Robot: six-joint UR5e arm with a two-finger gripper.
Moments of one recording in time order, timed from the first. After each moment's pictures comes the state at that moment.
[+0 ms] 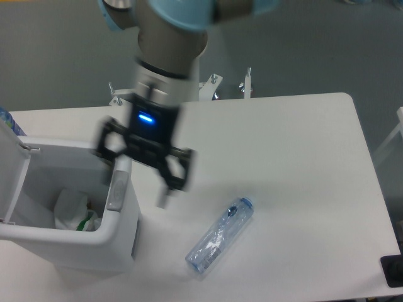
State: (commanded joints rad) arm 2.43 -1.96 -1.34 -1.02 1.16 0.67
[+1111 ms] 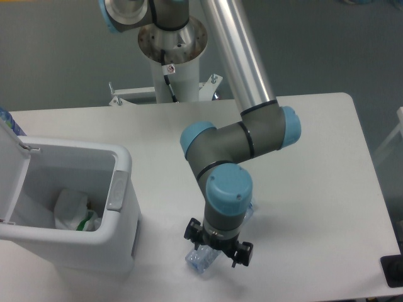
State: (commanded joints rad) arm 2.31 -2.27 -1.31 -1.03 1.49 0.84
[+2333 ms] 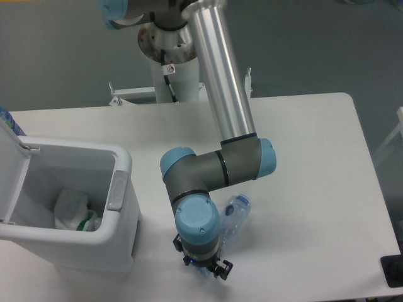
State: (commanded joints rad) arm 2.27 -2.34 -1.25 -1.02 1.61 0.85
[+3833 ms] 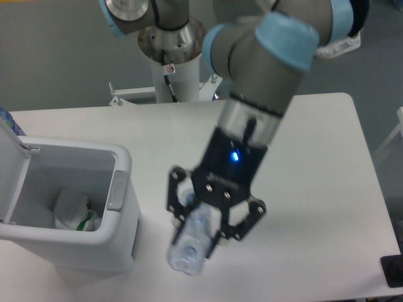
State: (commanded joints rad) arm 2.40 -1.93 -1.10 -0.92 0.71 0.46
